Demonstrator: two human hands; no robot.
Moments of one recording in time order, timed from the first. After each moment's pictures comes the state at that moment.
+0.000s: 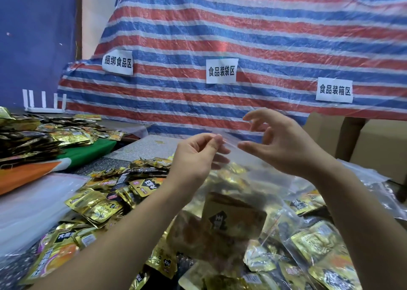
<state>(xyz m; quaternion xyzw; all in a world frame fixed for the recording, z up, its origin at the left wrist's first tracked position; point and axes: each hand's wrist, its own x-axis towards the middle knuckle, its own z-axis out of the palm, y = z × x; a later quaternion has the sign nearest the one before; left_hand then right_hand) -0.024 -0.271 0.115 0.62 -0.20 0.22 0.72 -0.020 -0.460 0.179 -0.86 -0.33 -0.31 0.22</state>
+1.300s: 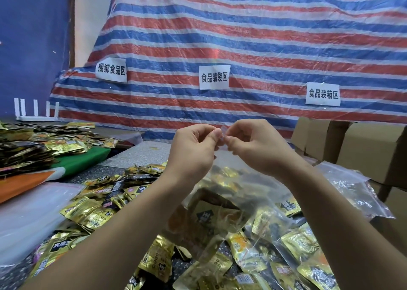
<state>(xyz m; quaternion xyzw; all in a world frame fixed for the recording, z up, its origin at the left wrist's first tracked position) -0.043 -0.277 0.150 0.68 -0.20 0.30 0.64 -0.045 -0.426 0.189 -0.86 -0.28 -0.28 0.31</state>
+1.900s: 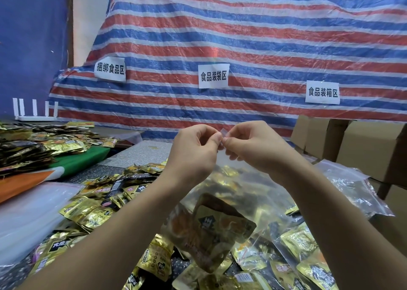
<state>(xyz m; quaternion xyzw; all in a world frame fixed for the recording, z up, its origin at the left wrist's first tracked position) -0.046 -0.277 0.149 0.73 -0.20 0.33 0.57 -0.049 -0.421 0.190 -0.87 -0.21 -0.19 0.39</state>
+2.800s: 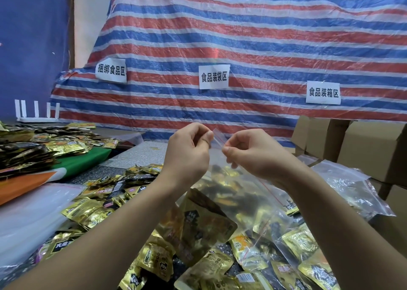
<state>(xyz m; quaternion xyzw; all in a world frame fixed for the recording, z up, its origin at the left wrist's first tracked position) -0.040 -0.268 0.143 0.73 -0.18 0.38 0.53 -0.048 -0.424 0.180 -0.89 -0.21 -0.18 0.36</state>
